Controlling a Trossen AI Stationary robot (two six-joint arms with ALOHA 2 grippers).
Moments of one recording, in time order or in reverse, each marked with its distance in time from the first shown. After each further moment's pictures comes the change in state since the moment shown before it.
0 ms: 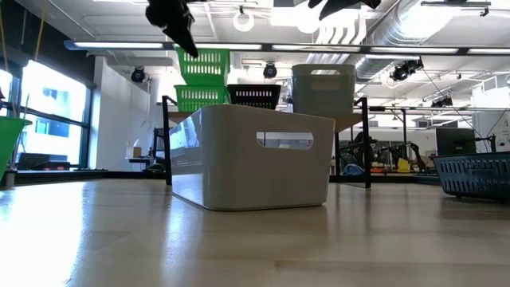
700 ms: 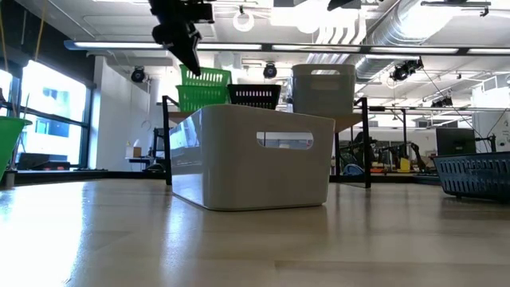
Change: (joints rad) left arm 0.056 0.093 0.000 -0.002 0.019 0.065; right arm -0.021 -0.082 0.000 -0.020 0.008 -0.078
